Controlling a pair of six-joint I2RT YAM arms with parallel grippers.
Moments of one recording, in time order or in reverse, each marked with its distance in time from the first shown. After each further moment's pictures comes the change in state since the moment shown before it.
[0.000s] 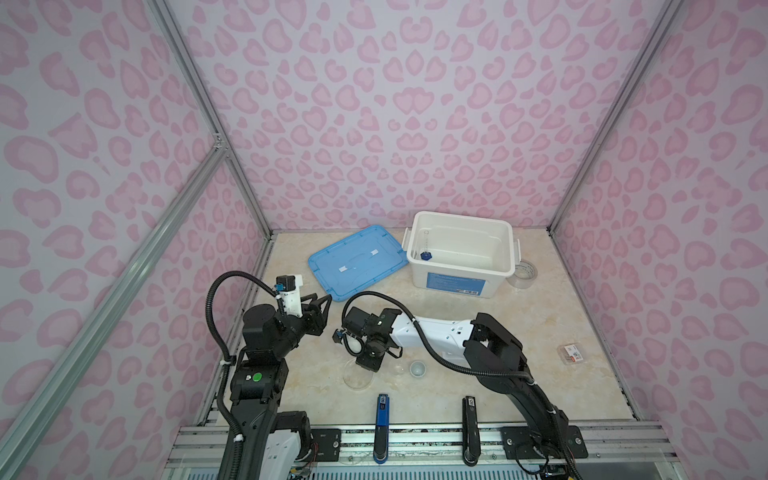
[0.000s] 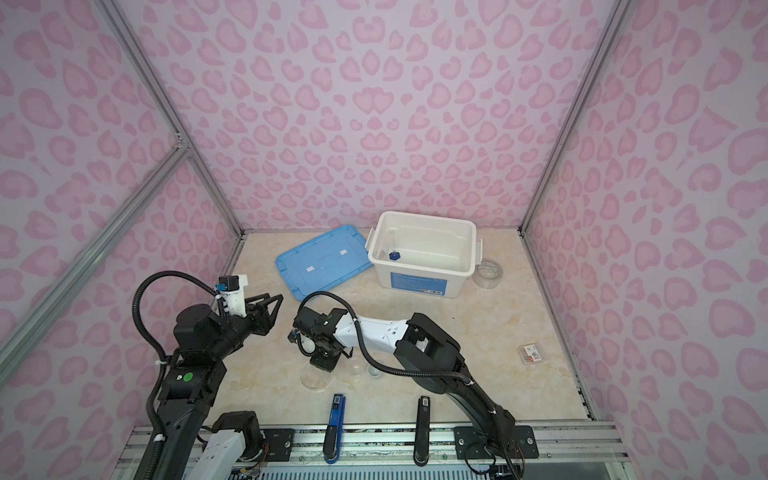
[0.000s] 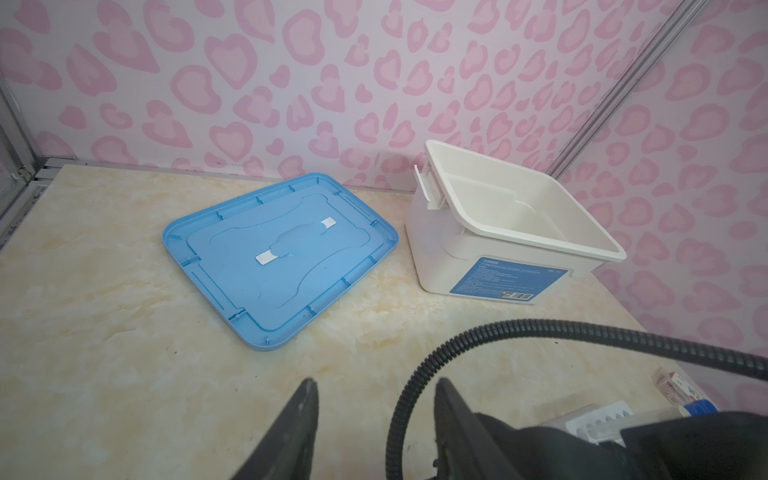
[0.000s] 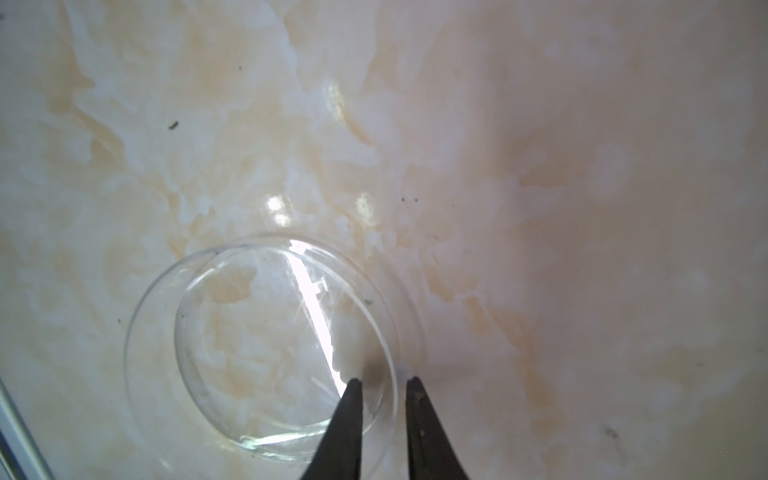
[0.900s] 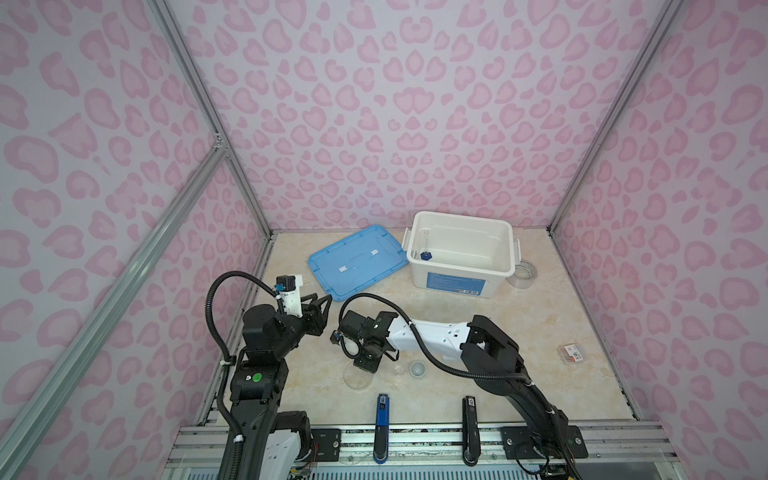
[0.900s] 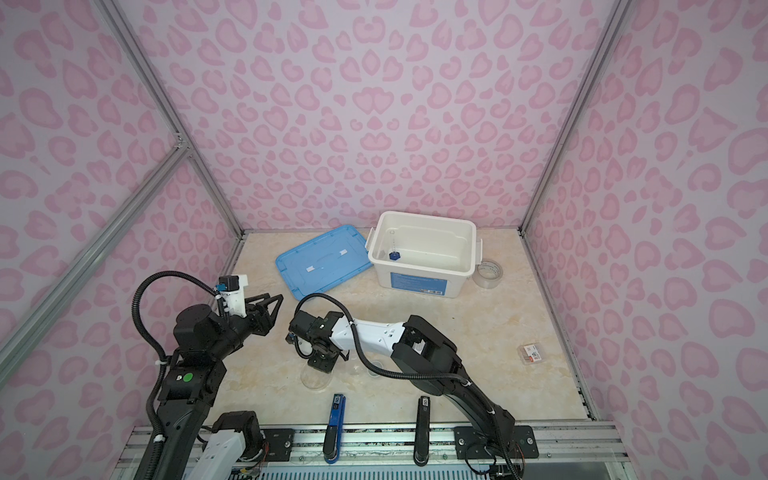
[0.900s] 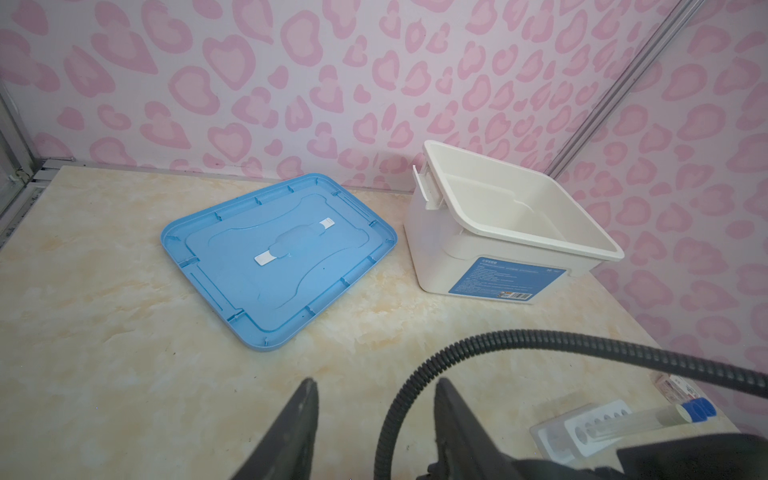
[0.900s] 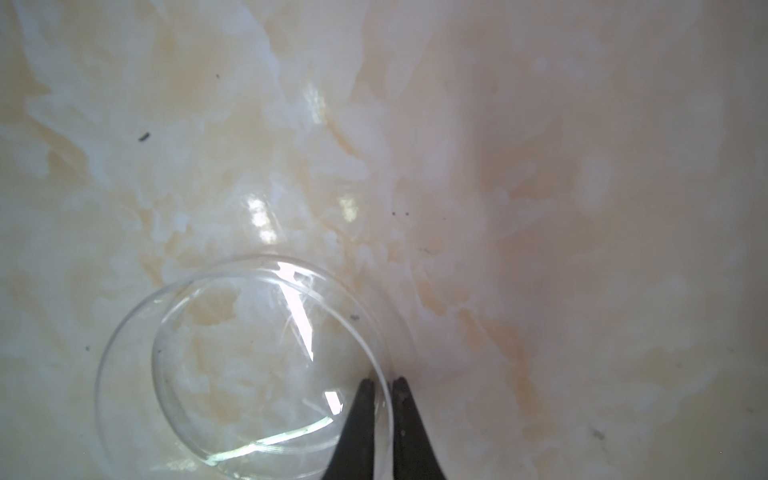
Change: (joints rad) left arm -0.001 -0.004 0.000 0.000 0.002 0.001; right arm 0.023 0.021 0.026 -0.006 0.078 0.014
